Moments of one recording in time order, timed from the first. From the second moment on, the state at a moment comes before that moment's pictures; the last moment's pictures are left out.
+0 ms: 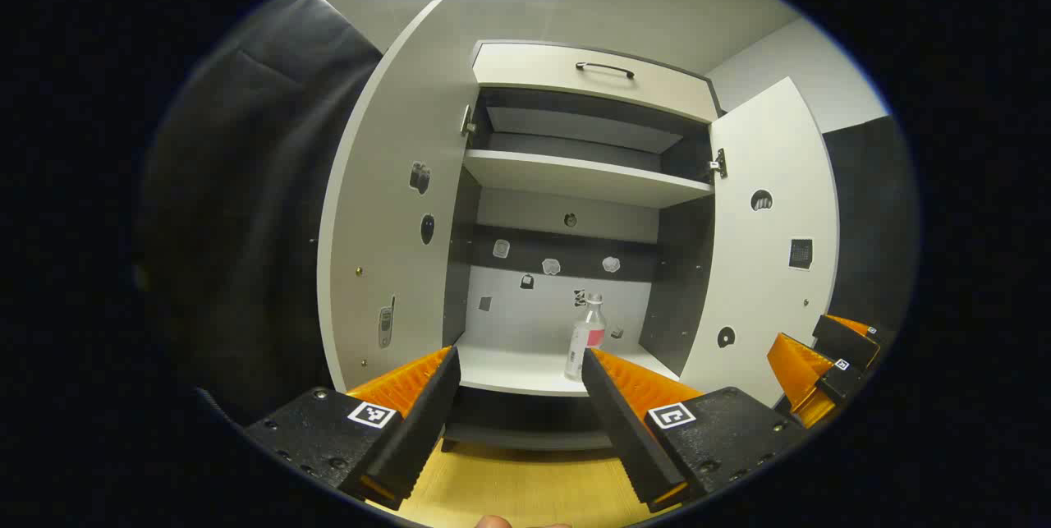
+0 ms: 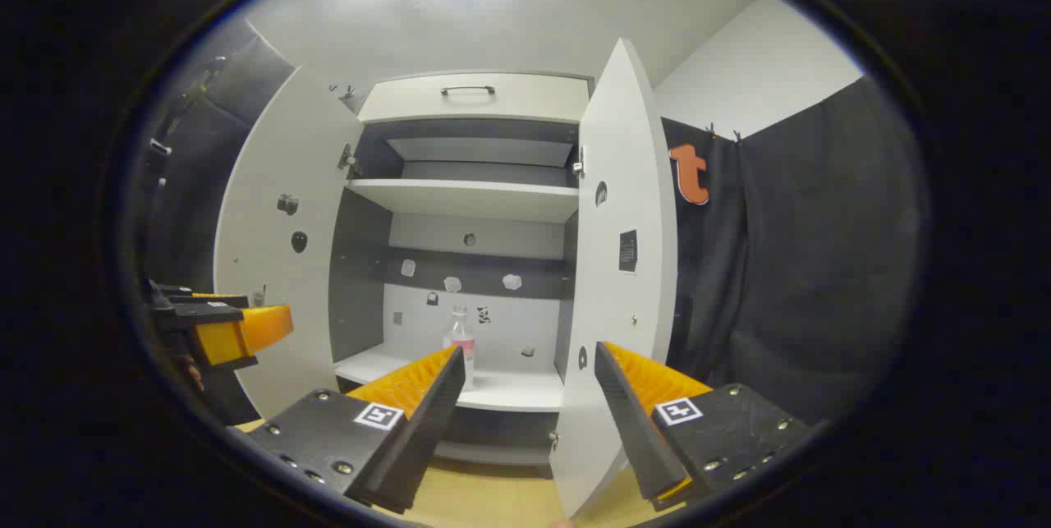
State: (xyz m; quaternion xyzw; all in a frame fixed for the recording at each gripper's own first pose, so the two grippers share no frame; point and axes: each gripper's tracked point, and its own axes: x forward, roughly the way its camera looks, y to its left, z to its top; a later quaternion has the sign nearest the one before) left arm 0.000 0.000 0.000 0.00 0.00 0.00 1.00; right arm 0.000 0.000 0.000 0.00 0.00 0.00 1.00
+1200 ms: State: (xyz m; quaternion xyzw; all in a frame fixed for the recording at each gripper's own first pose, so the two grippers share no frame) left arm 0.053 -0.029 -0.003 0.02 -0.01 -0.03 1.00; right arm 0.005 -0.039 0.015 0.00 -0.02 -0.04 1.00
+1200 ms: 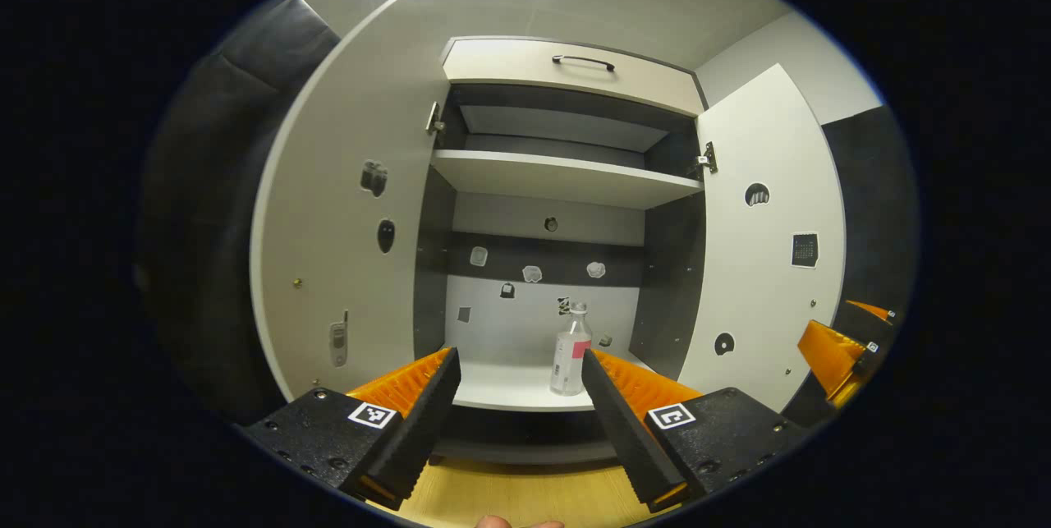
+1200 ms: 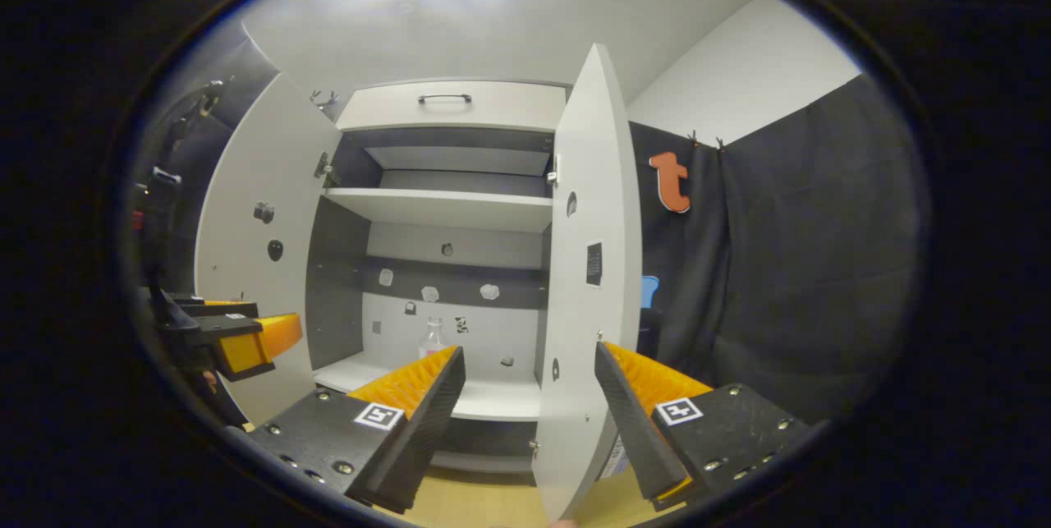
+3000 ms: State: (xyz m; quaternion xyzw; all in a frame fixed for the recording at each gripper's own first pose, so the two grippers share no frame) left arm 0.355 -0.106 -0.102 0.09 0.18 -0.06 0.98; right arm -0.071 -0.206 -0.016 -0.10 0.03 -0.32 0.94
